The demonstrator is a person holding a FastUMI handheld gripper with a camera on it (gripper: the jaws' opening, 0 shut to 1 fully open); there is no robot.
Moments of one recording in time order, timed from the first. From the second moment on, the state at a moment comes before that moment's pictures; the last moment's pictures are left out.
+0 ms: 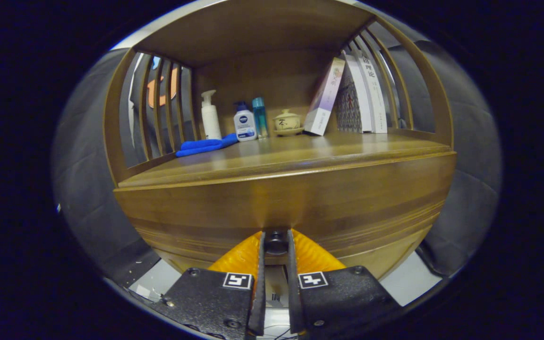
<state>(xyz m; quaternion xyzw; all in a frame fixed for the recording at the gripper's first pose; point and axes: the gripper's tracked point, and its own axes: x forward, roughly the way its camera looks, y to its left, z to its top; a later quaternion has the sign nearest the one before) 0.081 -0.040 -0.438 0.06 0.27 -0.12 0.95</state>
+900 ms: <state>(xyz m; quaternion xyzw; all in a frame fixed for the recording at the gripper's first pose) -0.044 -0.014 -0.417 0.04 0.29 -0.10 0.95</state>
